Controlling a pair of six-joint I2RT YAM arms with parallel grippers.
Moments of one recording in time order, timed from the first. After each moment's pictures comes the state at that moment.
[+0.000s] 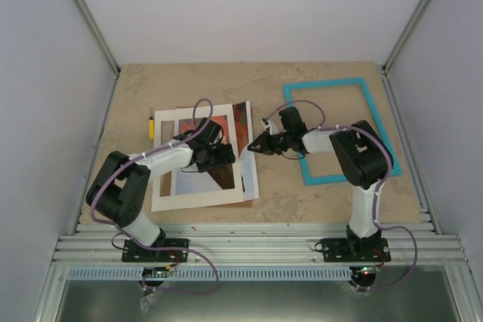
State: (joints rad) left arm -0.53 1.59 0.85 -0.37 0.16 -0.71; right arm 0.50 2.00 1.03 0.16 -0.77 0.62
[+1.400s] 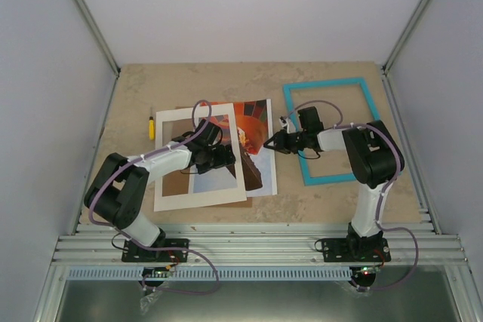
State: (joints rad) left arm -0.53 1.57 0.82 -0.35 0.17 -0.72; right arm 0.35 1.96 0.96 0.10 -0.79 0.51
